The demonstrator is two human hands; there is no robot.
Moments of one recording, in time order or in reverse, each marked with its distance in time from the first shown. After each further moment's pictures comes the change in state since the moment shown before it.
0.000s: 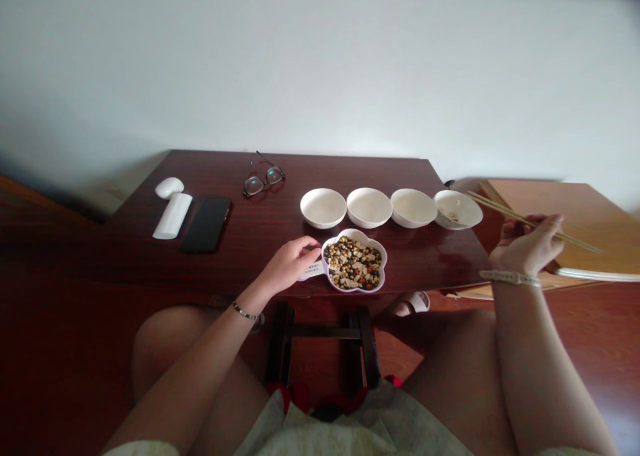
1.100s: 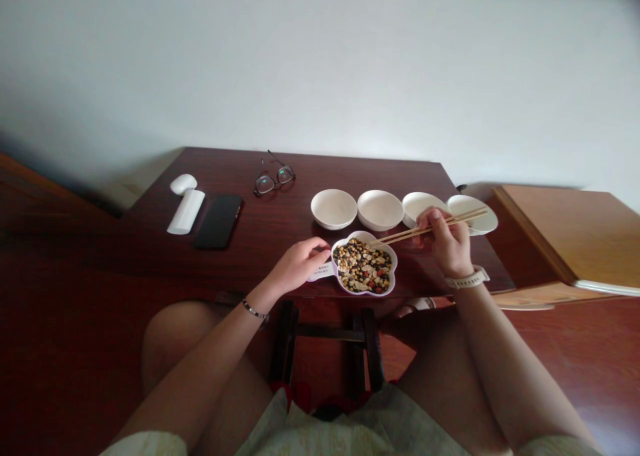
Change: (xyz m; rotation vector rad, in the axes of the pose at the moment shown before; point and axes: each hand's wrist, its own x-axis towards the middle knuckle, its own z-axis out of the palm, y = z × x) left_hand -0.002 -0.001 0.000 -0.003 -0.003 0.021; right_hand -0.131 0.005 0.065 -0.220 -1.002 -0.022
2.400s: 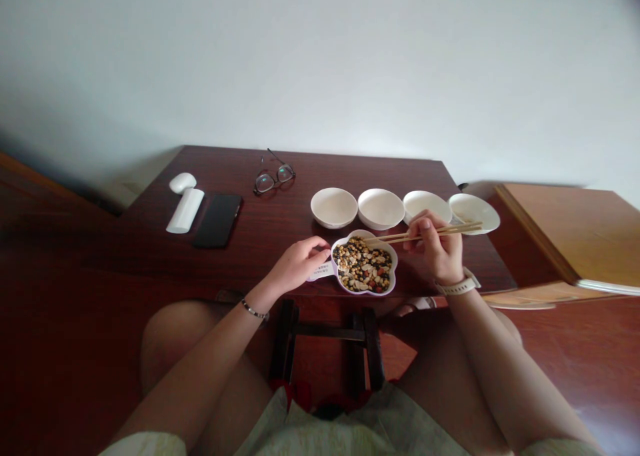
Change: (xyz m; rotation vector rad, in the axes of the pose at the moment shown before) left_hand 0.001 -0.003 0.001 -0.005 0.002 0.009; right_hand -0.019 -0.009 0.018 -0.121 -0.090 -0.169
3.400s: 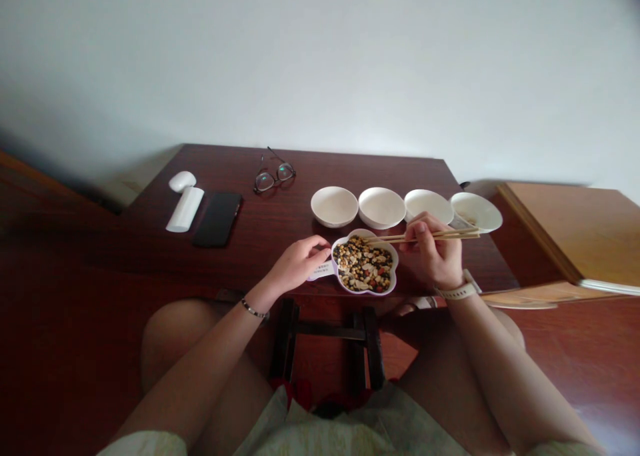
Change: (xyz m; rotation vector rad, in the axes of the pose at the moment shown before) left_hand -0.001 0.003 0.001 0.026 0.010 -0.005; right_hand -0.003 -0.013 0.005 -0.180 -0.025 -0.113
